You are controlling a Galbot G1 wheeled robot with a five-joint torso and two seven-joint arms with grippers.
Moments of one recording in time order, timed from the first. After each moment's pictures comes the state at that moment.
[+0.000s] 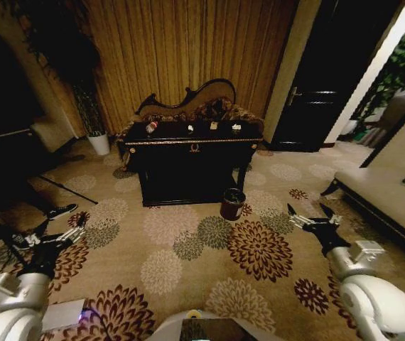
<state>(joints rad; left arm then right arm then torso) 1.87 -1.32 -1.13 -2.39 -0.60 0.17 0.02 -1.74 1.19 1.02 2.35 0.48 -0.30 0.02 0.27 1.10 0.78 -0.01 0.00</state>
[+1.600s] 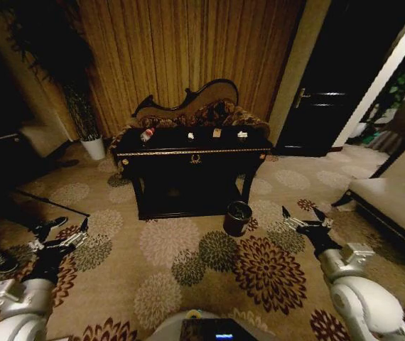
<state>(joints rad) 1.89 -1.35 -1.11 -2.38 -0.55 0.14 0.05 -1.72 1.23 0.94 2.34 0.46 -0.30 0.03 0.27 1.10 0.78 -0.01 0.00</state>
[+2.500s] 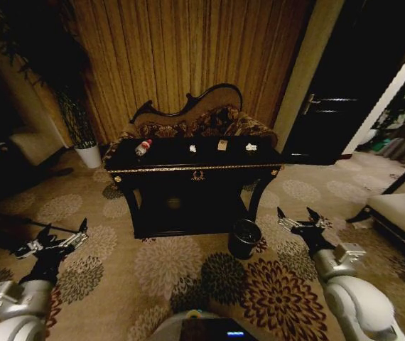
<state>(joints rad) 1.90 -1.37 -1.12 -2.38 -0.55 0.13 0.06 -1.71 1.24 0.91 2.33 0.44 -0.30 0.03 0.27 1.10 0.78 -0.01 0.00</state>
